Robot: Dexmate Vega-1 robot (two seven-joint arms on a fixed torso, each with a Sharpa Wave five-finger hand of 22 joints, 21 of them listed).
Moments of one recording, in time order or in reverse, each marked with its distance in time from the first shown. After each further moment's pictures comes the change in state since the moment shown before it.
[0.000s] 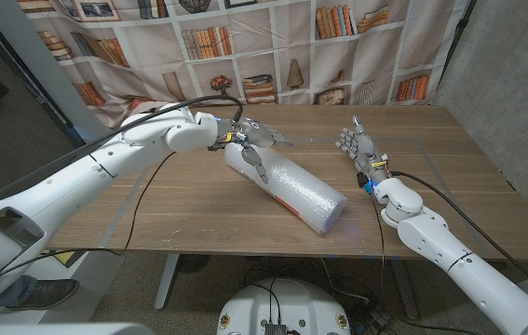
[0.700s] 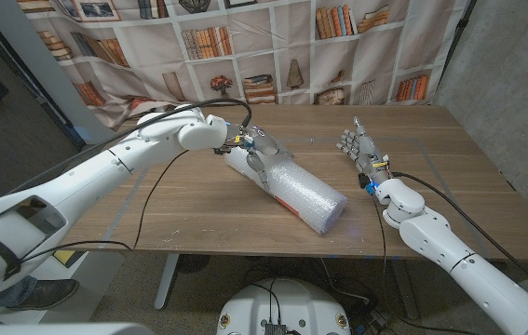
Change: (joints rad) left arm -0.065 -0.058 0.074 0.115 -0.022 -0.045 -0.044; left_hand 0.014 0.014 0.000 0.000 0.009 0.038 -0.019 0.010 0.000 0.041 -0.020 0.014 0.000 0.040 0.002 0.008 0.000 0.043 -0.003 0.009 0.000; right arm -0.003 -0.010 0.005 -0.007 0.011 -0.017 -0.003; right_hand 0.000 0.000 0.000 0.000 0.000 0.000 0.000 0.000 0.000 0.000 0.000 0.000 0.000 0.004 0.004 0.000 0.000 0.004 -0.004 0.000 0.000
